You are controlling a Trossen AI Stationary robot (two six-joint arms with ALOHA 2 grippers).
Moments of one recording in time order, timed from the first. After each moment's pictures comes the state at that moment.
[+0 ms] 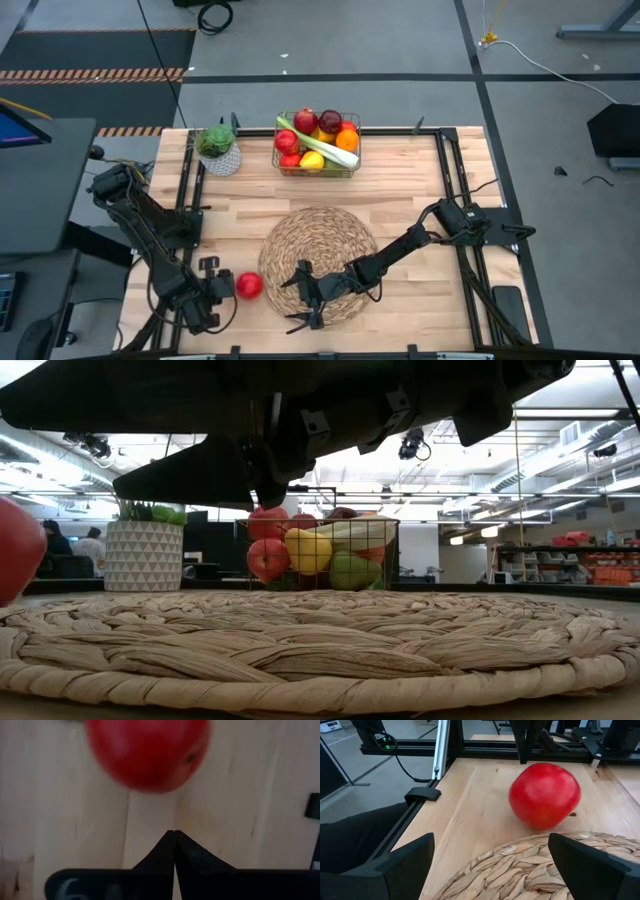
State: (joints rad) left arm -1.01 1.45 0.89 -0.82 -0.22 -1.11; right arm 0.43 2.24 1.36 0.54 0.20 0.13
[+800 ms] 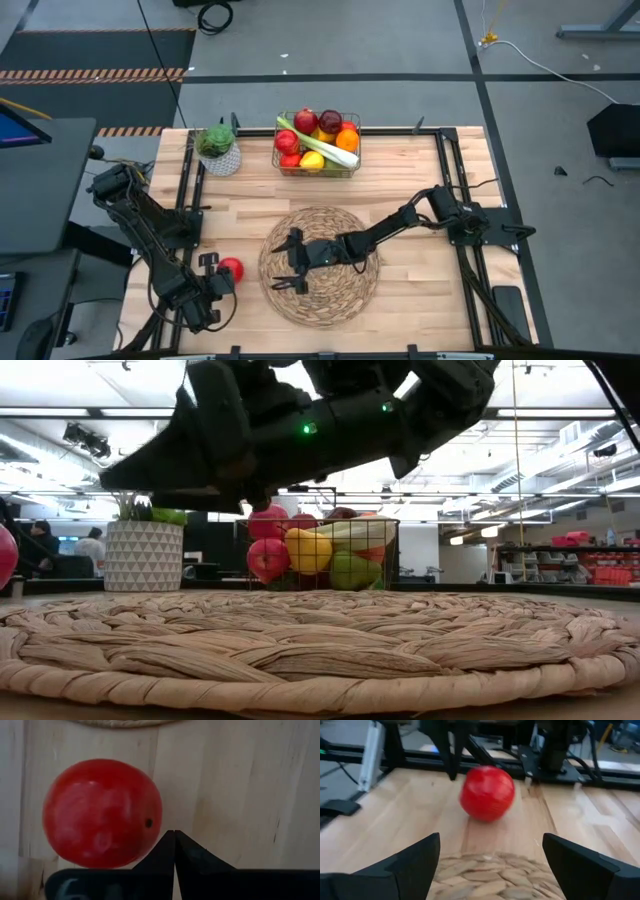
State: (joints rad) left arm -1.01 1.45 0.89 -0.87 -0.27 -1.11; right arm 0.26 2.24 1.36 0.60 0.15 -0.01
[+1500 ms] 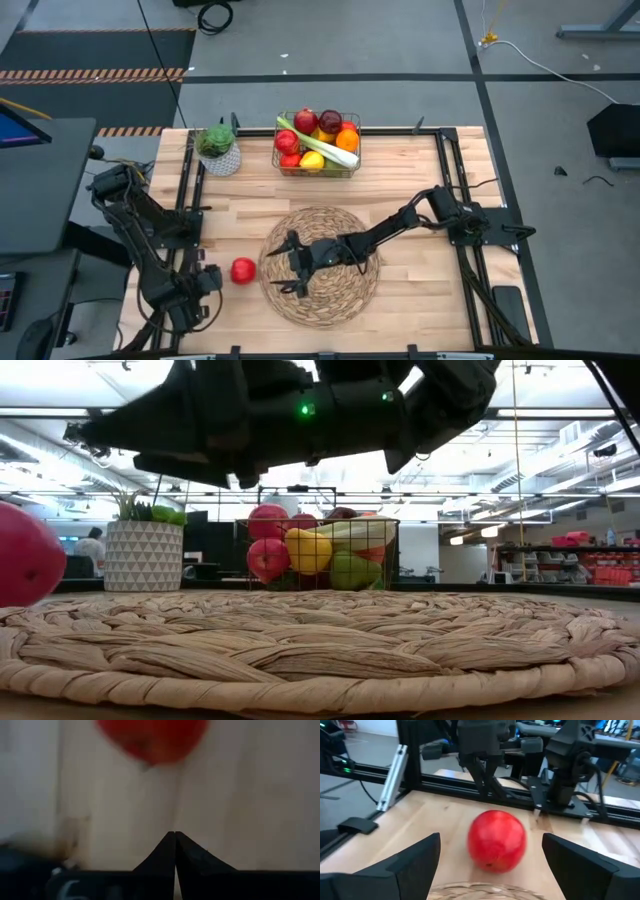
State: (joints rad) left arm -1.12 1.45 0.88 -1.04 -0.26 -1.26; right arm 0.26 2.24 1.36 0.72 0.10 -0.09
